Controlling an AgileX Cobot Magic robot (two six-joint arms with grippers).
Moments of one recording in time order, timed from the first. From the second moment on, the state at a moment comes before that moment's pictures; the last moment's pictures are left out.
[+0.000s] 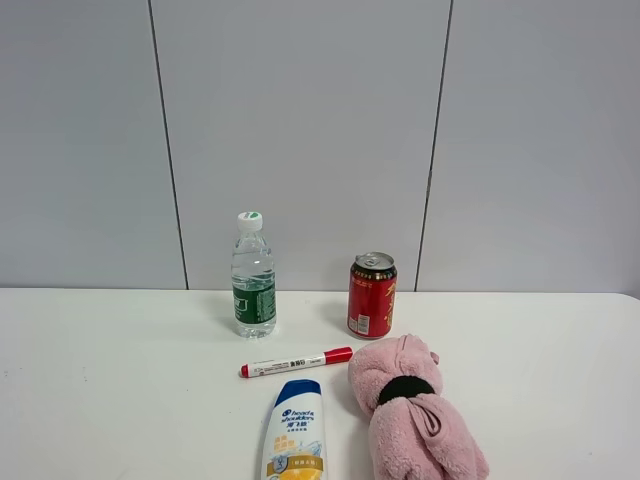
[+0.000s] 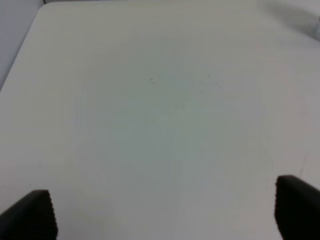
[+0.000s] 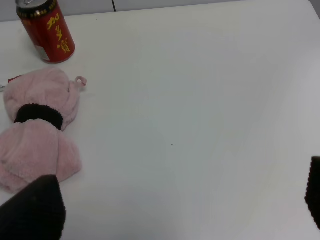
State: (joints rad) left arm 0.14 0.00 -0.49 -0.02 1.07 0.00; right arm -0.09 0.00 -0.49 0.07 1.07 -0.04
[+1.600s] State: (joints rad) left arm 0.14 0.00 -0.49 -0.02 1.07 0.00; right arm -0.09 0.22 -0.71 0.12 1.21 -0.04
